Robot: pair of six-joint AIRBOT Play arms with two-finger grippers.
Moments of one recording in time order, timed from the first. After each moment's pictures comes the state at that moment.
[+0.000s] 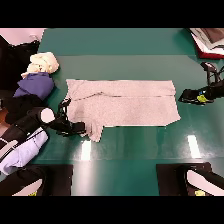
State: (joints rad) left arm -0.38 -1.07 0.63 1.17 -1.03 -1.85; right arm -0.20 -1.15 1.07 -1.33 1.24 1.47
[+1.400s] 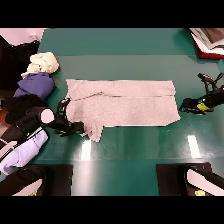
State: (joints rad) left arm -0.38 -1.07 0.63 1.24 -0.97 -1.89; right arm -0.23 -1.15 0.99 -1.35 1.33 1.47
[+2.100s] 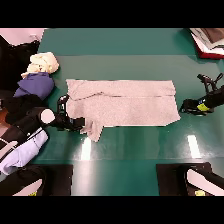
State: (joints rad) left arm -0.38 -1.06 0.63 1.20 -0.88 -1.89; right arm -0.25 -1.15 0.99 -1.36 1.36 1.47
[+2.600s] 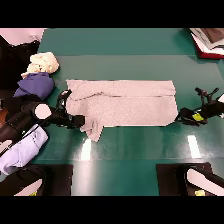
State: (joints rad) left arm -0.38 -1.03 0.72 1.20 -0.98 -1.80; right arm -0.31 -1.17 0.80 -1.25 1.27 1.46
